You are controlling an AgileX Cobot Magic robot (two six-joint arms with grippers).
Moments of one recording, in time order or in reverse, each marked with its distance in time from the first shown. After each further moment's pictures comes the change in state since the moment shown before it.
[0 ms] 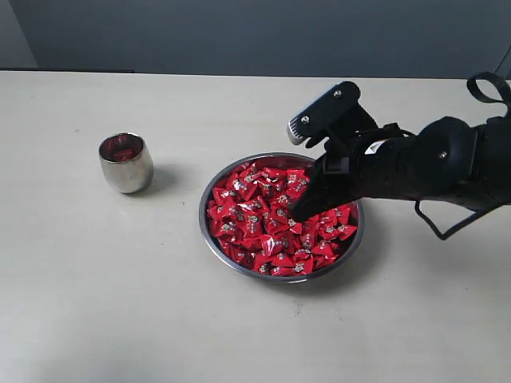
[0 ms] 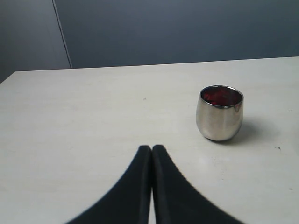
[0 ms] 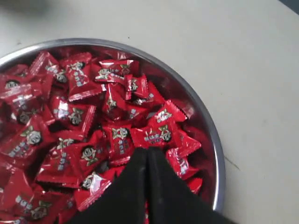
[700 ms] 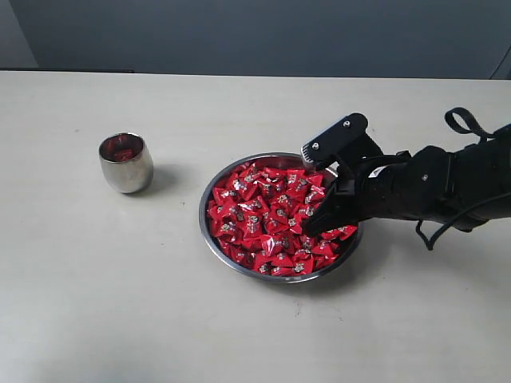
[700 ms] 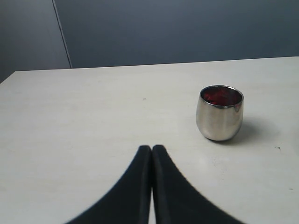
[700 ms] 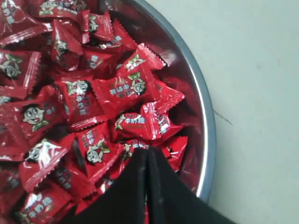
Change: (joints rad) left arm 0.000 0.000 0.000 0.000 0.000 0.000; right arm -0.038 0.124 0.042 0.026 -0.102 0.002
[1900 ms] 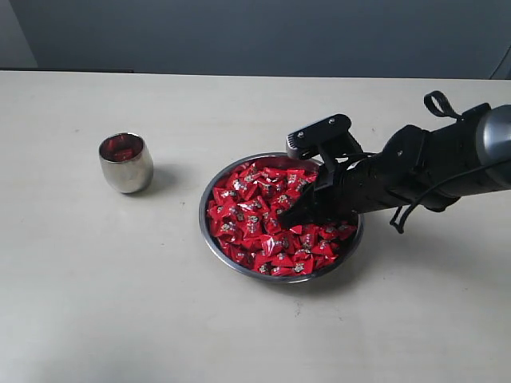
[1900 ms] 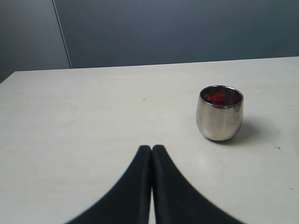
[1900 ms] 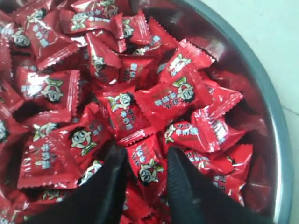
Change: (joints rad) left arm 0.000 0.000 0.000 0.000 0.000 0.000; right arm 0.000 0.077 -0.120 0.104 0.190 0.073
